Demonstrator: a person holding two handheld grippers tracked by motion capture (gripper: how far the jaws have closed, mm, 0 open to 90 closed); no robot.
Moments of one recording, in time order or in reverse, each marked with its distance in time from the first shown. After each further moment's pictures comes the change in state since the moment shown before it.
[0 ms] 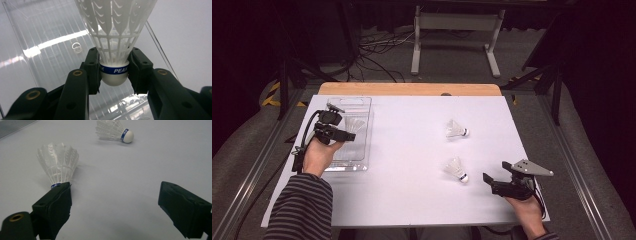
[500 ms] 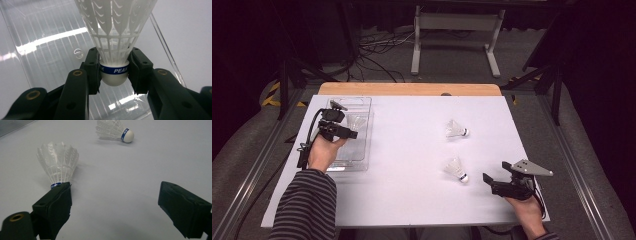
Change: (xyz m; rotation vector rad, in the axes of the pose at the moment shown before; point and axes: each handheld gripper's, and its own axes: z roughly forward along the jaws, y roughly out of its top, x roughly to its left) left arm 0.007 0.011 0.016 0.020 0.005 -0.040; right arm 0.000 0.000 0.000 0.001 0.000 -0.005
